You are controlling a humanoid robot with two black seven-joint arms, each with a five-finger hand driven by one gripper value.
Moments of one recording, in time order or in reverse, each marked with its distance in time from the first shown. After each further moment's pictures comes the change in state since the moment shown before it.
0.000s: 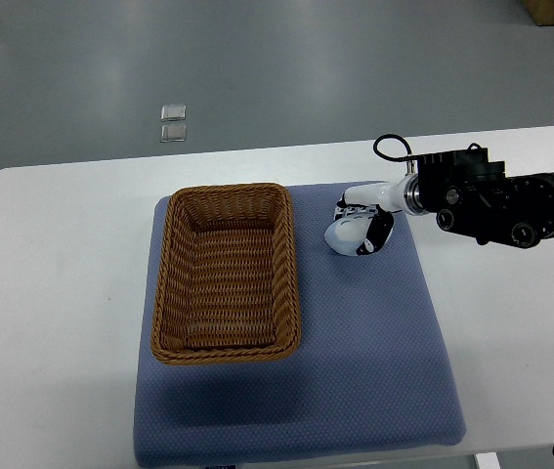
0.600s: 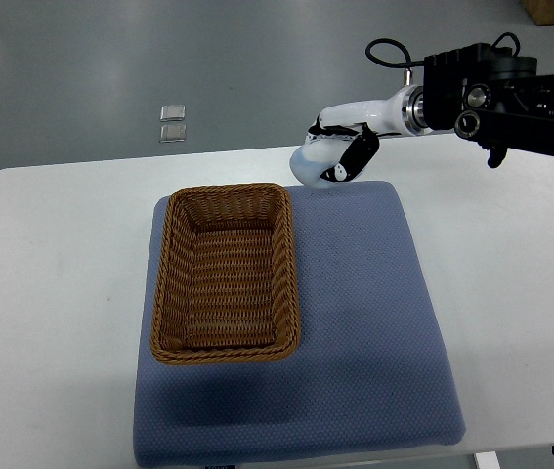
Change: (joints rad) left arm 0.000 0.000 -0.002 0.002 -0.002 0.001 0.000; right arm 0.310 -0.099 0.036 0.198 0.220 0.091 0.000
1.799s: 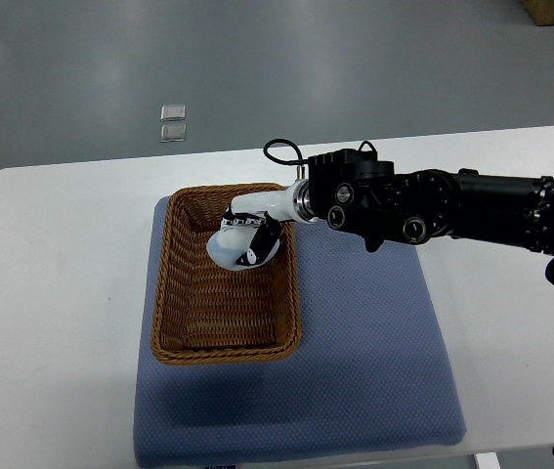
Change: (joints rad) left arm 0.000 0.000 0.000 0.000 0.000 0.001 0.000; right arm -0.232 0.410 0.003 -0.297 0.015 -0.061 0.006
